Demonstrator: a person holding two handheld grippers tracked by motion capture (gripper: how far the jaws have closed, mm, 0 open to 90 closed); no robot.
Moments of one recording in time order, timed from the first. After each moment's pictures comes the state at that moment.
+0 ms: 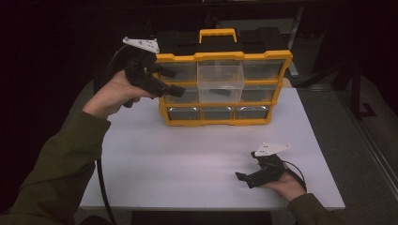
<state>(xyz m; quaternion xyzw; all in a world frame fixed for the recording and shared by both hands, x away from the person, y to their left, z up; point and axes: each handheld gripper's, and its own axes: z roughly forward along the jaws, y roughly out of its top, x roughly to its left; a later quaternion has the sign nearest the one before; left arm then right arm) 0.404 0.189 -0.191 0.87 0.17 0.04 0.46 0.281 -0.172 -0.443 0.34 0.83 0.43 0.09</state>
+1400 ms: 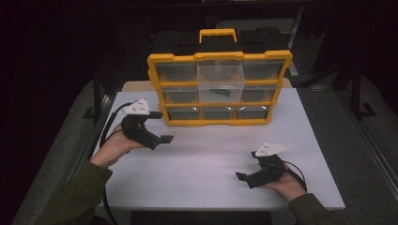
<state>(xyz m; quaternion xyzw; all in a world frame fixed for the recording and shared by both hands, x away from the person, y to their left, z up) 0.354 0.232 -0.332 0.86 0.20 0.09 0.46 0.280 -0.174 -0.443 0.34 0.83 0.43 0.09</state>
